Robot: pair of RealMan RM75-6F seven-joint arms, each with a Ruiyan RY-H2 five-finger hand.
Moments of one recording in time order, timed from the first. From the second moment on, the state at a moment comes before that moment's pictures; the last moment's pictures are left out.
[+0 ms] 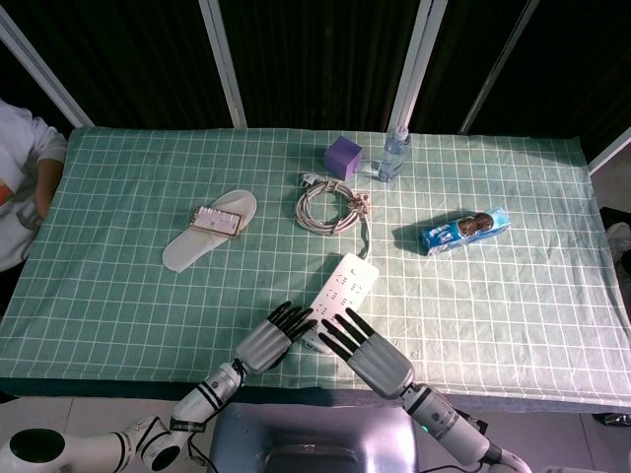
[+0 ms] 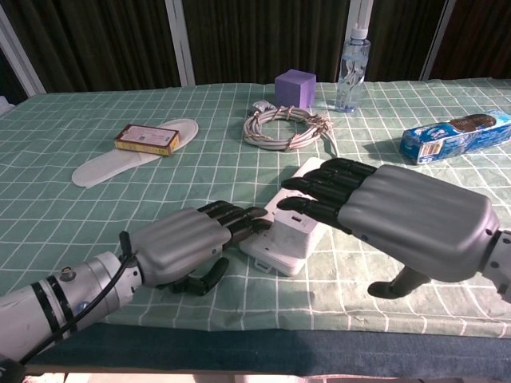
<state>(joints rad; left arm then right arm) -0.68 -1.87 0.00 -1.16 1.56 0.96 0.27 0.42 -1.56 0.04 -1.63 -1.73 1.04 -0.72</state>
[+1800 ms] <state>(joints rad) -0.69 -1.87 0.02 -1.15 1.55 0.97 0.26 0.55 -1.86 0.04 -1.22 -1.72 1.17 -0.66</state>
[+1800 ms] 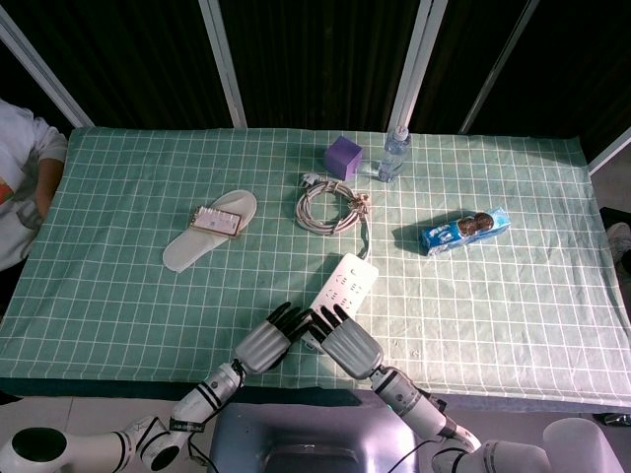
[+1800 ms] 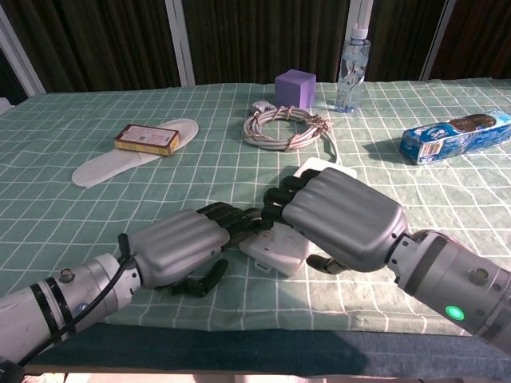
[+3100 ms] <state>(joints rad) -0.68 -1.89 0.03 -1.13 1.55 0.97 0.27 0.55 -1.86 0.02 -1.25 -1.71 1.22 -0.55</state>
